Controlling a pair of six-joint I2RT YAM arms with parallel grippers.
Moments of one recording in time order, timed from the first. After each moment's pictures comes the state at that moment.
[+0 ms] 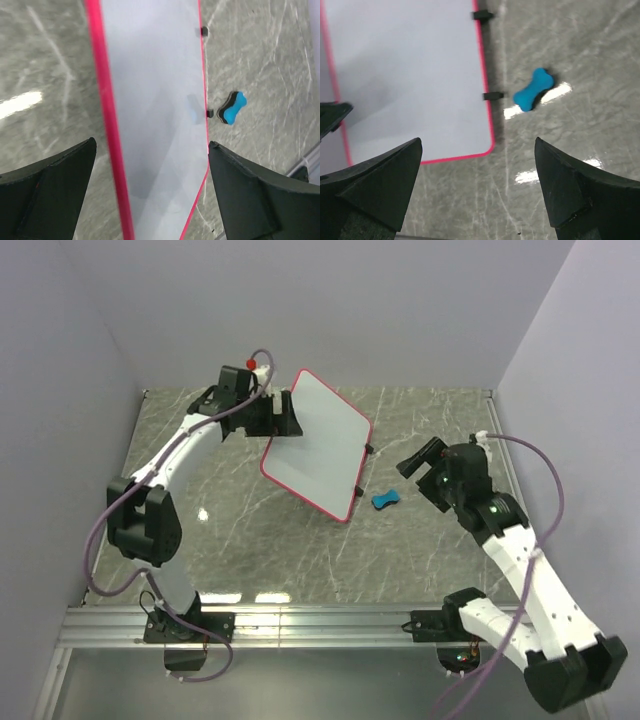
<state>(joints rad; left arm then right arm) -0.32 1.78 1.57 -0.53 0.41 -0.30 0.31 0.96 0.93 -0.65 0.12 0.95</state>
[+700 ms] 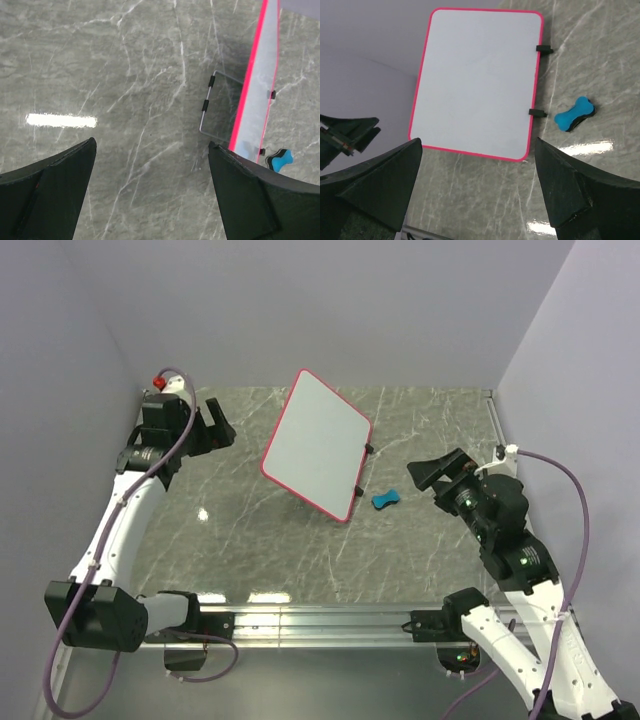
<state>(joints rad) -0.09 1.22 1.21 -0.52 0.09 -0.36 0.32 0.61 0.86 -0.54 0.08 0.88</state>
